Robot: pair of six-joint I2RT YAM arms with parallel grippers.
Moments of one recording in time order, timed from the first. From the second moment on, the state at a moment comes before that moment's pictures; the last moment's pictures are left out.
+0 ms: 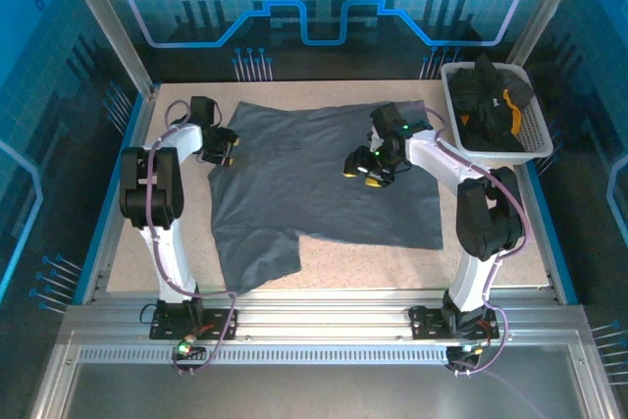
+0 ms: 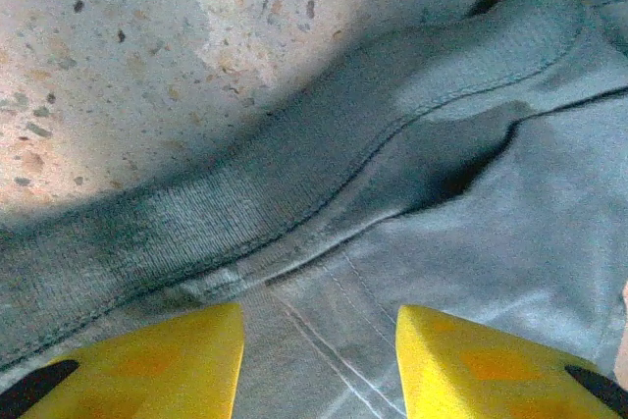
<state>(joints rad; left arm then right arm) 0.07 2.06 1.44 -0.49 0.22 -1.27 0.37 1.82 1.39 -0.81 -0.37 0.61</state>
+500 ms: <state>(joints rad) 0.07 2.09 1.46 -0.48 0.22 -1.25 0.37 1.97 1.39 -0.89 -0.31 0.61</state>
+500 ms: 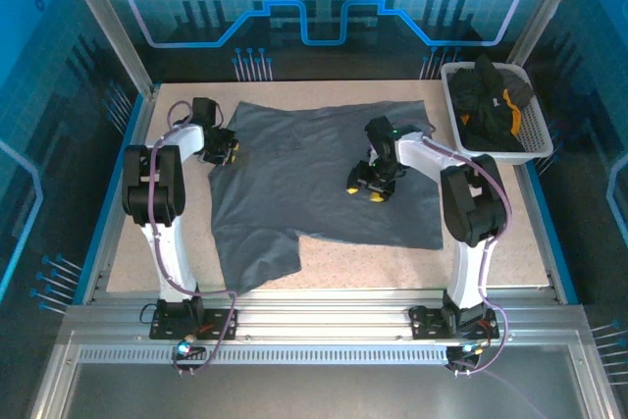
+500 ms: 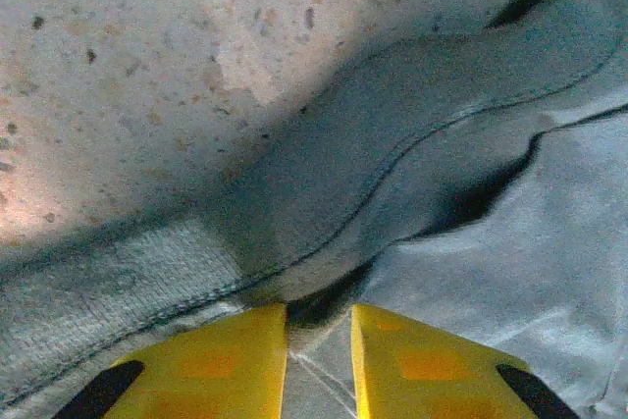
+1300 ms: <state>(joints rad) 0.06 2.34 1.92 -0.18 0.30 -1.37 0.39 1.92 1.43 -1.00 -0.21 0.58</state>
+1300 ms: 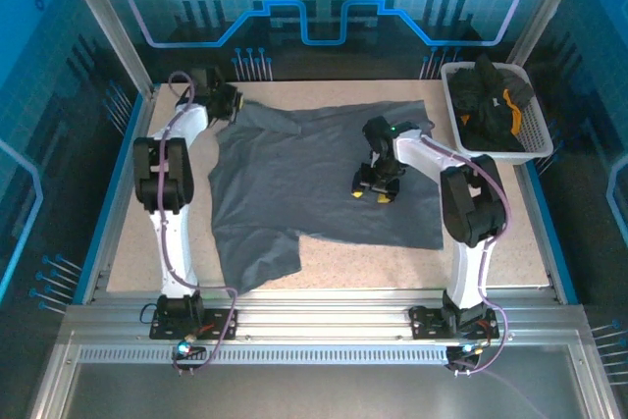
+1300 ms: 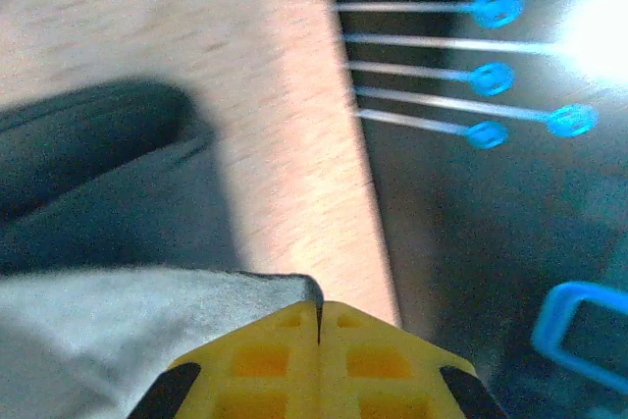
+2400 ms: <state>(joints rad) -0.08 1.52 1.16 -0.53 0.19 -1.26 0.26 1.43 1.13 -0.97 -0.21 0.62</state>
